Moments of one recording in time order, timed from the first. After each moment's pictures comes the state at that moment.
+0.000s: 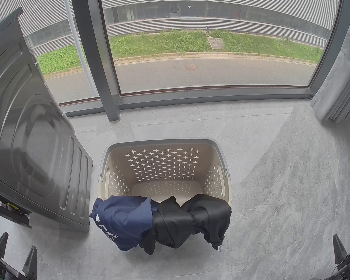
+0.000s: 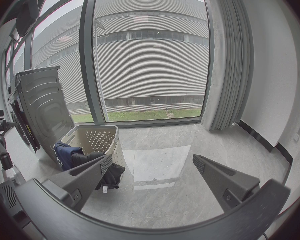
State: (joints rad) left arm 0.00 0.02 -0.02 0.00 0.02 -0.04; right arm 0.00 0.02 -0.02 0.00 0.01 0.00
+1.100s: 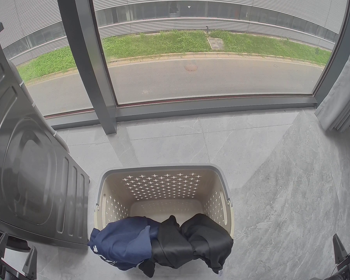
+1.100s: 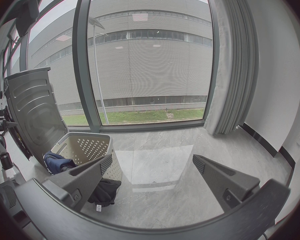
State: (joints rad) left arm 0.00 0.02 -0.02 0.00 0.02 -0.04; right arm 0.00 0.02 -0.02 0.00 0.01 0.00
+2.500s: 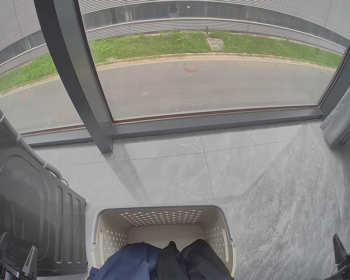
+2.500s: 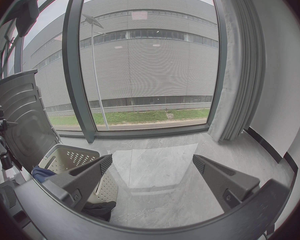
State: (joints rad) left arm 0.00 0.02 -0.02 0.00 0.02 -0.03; right arm 0.00 0.02 -0.02 0.00 0.01 0.00
